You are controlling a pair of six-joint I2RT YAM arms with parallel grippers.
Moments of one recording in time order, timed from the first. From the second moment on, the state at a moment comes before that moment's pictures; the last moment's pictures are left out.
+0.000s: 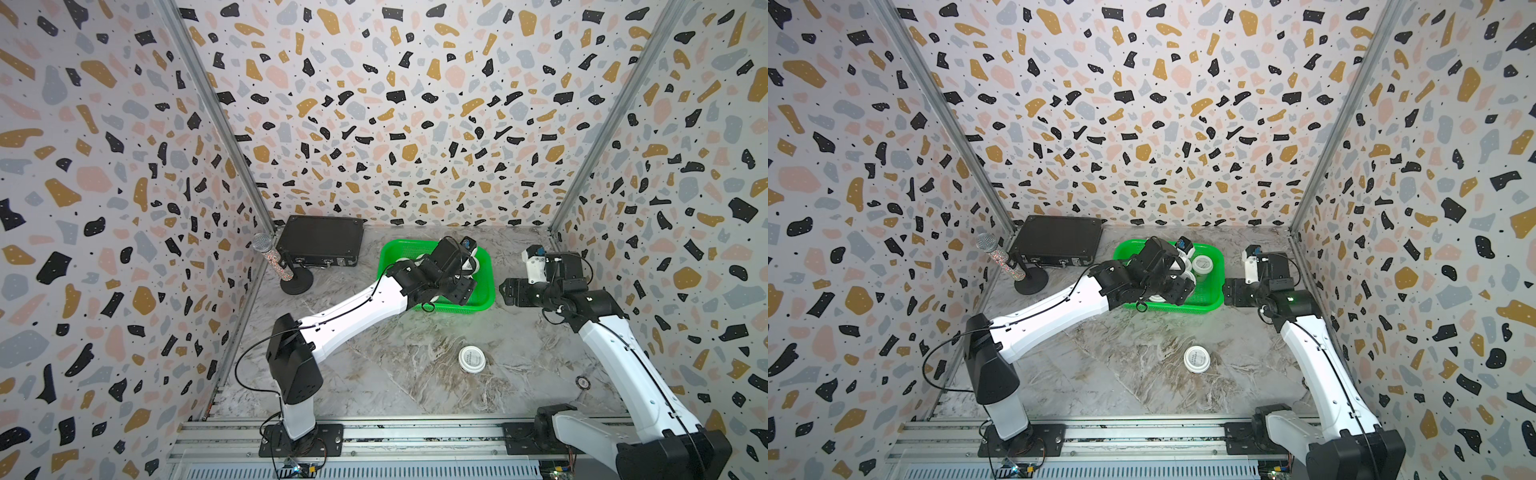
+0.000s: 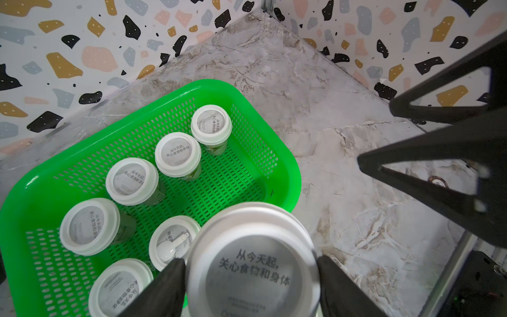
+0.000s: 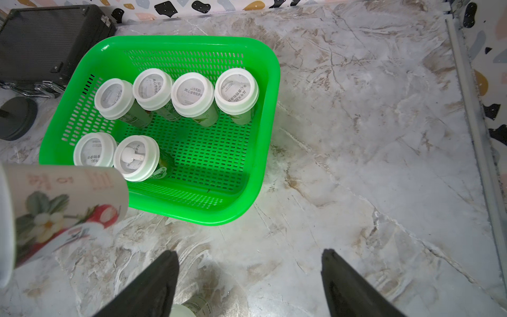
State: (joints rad) left arm -0.95 1.83 1.80 -0.69 -0.11 -0.16; right arm 0.16 1.09 1.07 -0.78 -0.12 0.13
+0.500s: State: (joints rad) left arm -0.90 2.11 2.10 -0.85 -0.11 -0.17; right arm 0.14 1.08 1.03 -0.75 -0.12 0.14
